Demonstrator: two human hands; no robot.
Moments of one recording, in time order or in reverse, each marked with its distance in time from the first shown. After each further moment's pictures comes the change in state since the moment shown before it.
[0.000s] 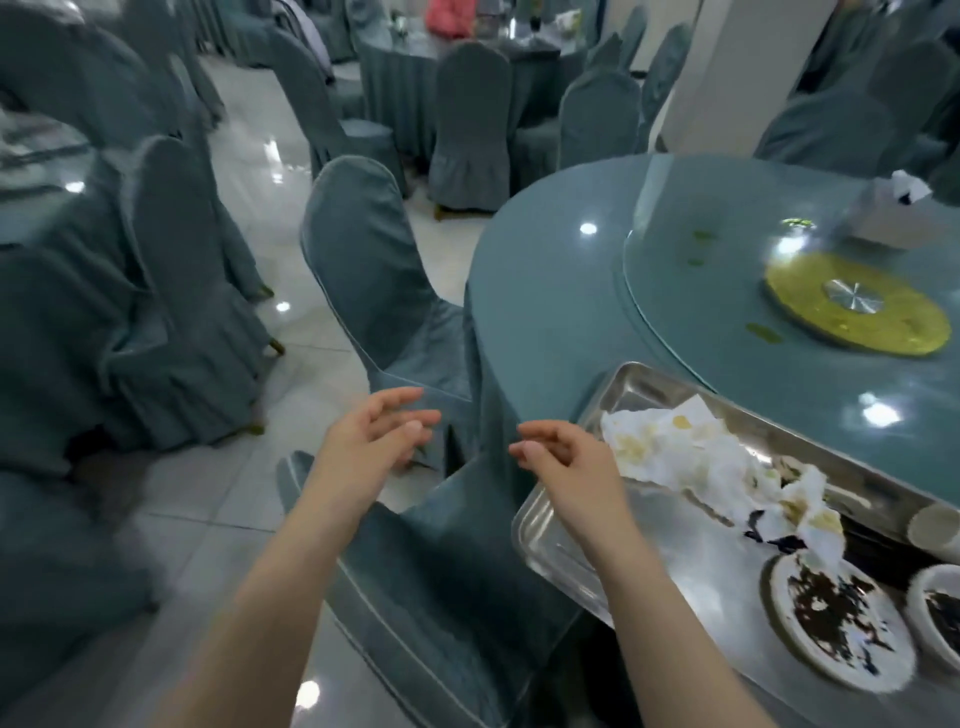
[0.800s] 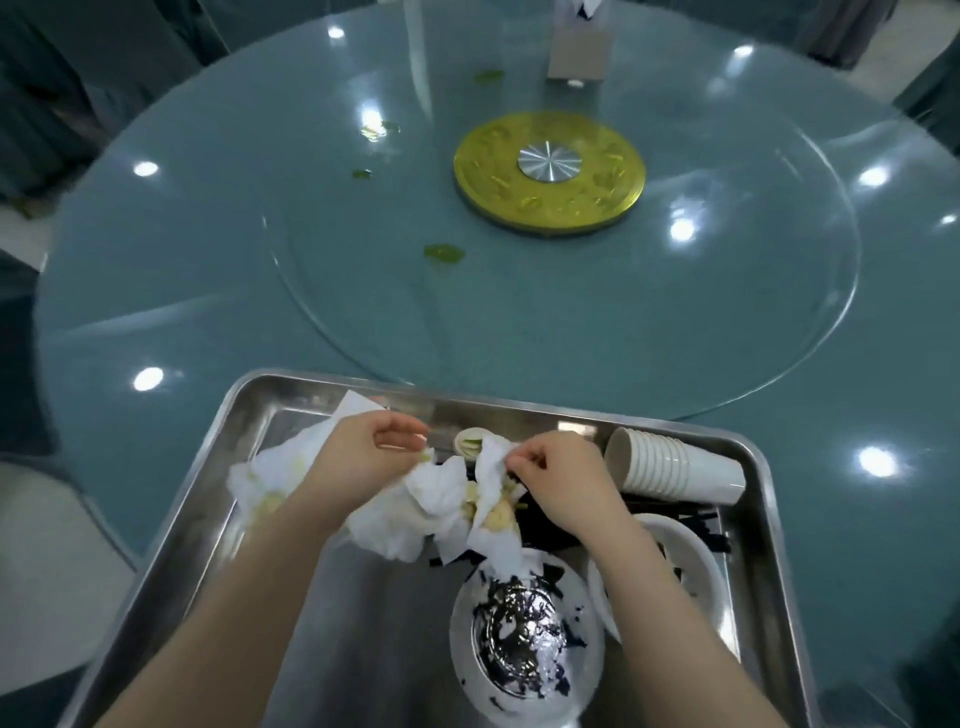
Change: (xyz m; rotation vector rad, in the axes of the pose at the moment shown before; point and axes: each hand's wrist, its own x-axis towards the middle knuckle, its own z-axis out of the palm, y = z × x) left_hand 0.134 -0.066 0.433 0.491 -0.530 -0.151; right_hand 0.079 0.172 -0.378 -0.556 0.121 0.392
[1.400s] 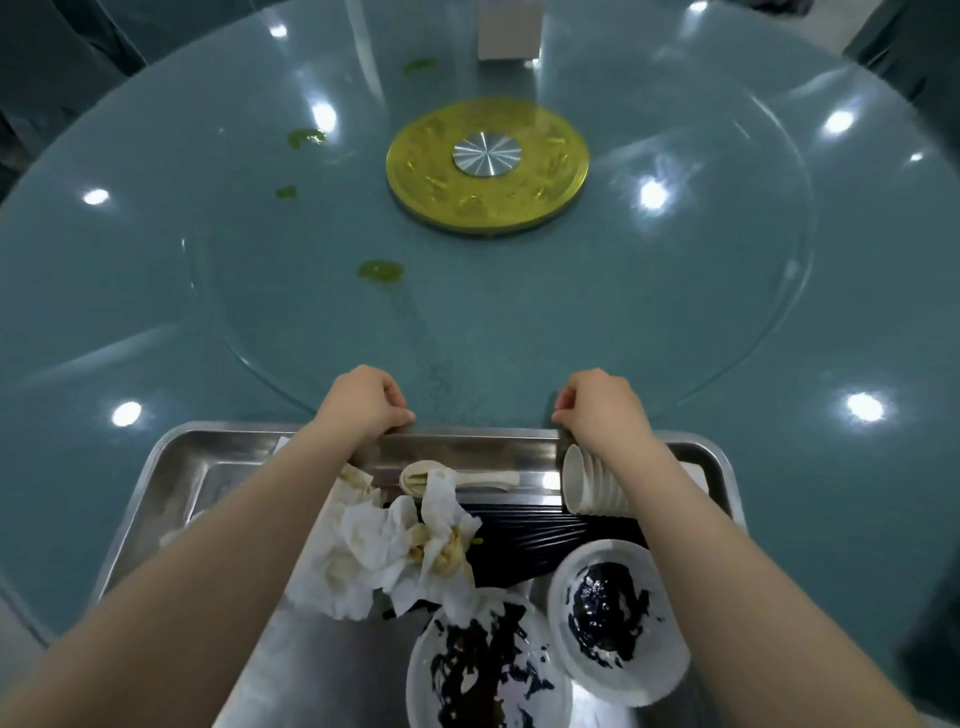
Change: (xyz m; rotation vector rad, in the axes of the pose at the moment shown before) left_hand 0.113 0.058 0.041 0.739 -0.007 0.007; right_hand 0.078 0.061 -0.074 -0.208 0.097 0.235
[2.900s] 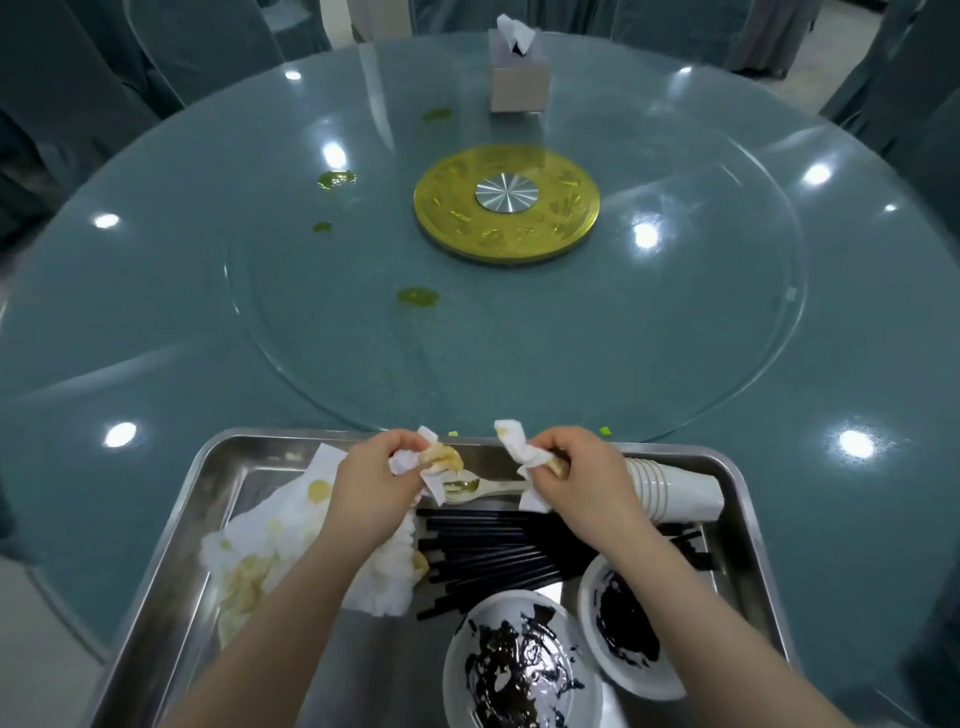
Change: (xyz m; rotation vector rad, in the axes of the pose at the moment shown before) left_hand -0.099 -0.026 0.011 -0.500 0.216 0.122; right_hand -0.081 -0.029 0.029 0.342 0.189 -0.301
